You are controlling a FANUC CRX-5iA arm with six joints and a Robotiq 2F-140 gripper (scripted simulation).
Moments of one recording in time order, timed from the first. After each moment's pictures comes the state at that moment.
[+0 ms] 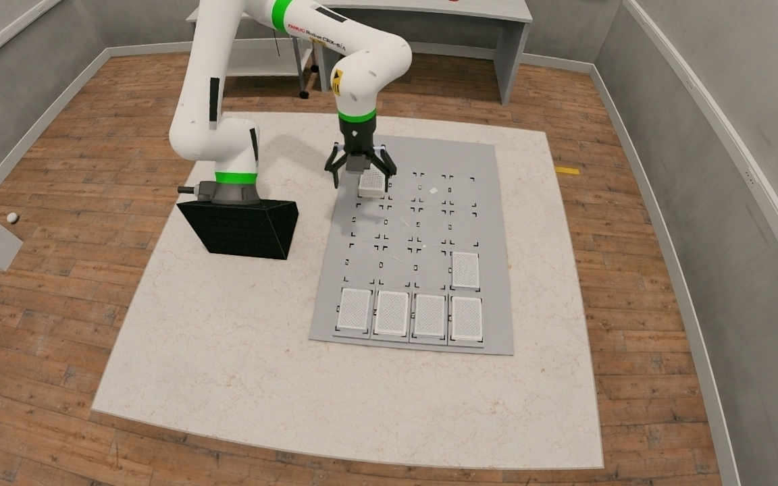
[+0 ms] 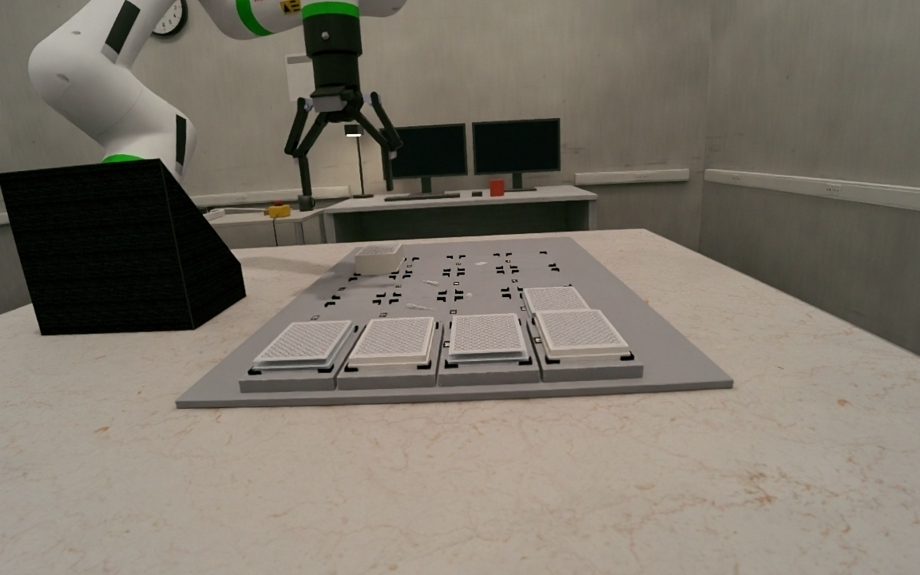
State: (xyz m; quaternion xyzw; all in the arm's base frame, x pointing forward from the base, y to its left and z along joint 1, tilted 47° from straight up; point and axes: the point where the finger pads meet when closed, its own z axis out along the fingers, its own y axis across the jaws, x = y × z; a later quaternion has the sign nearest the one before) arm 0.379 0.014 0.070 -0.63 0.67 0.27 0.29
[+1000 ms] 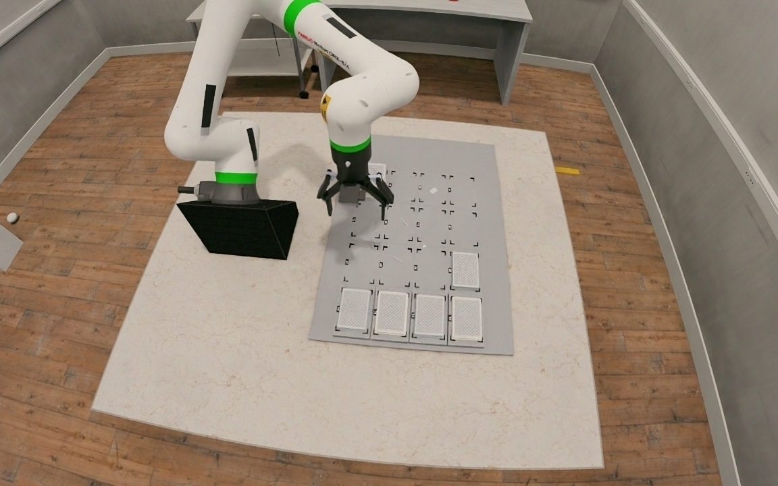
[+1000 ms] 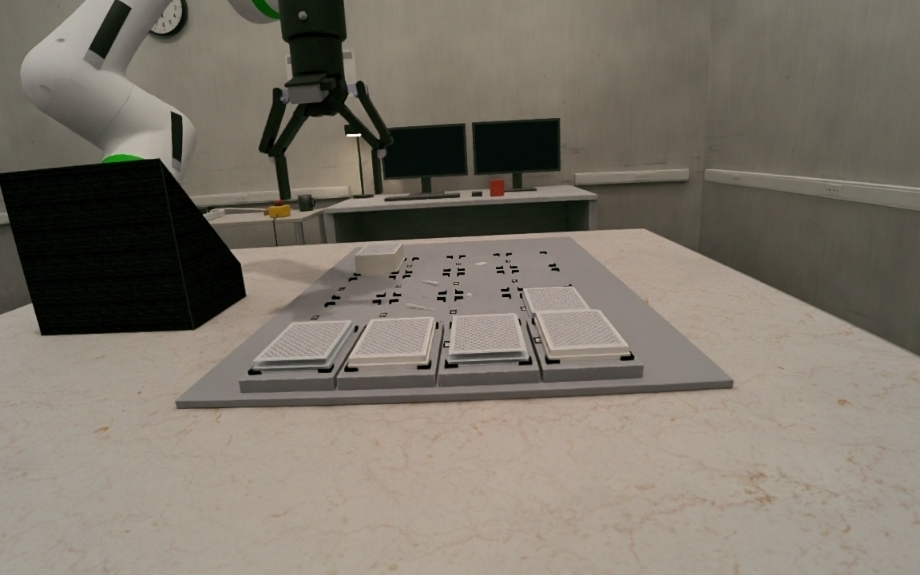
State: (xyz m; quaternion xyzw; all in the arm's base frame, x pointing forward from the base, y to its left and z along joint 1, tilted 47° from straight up) arm 0.375 -0.060 -0.003 -0.63 0.67 0.27 0.29
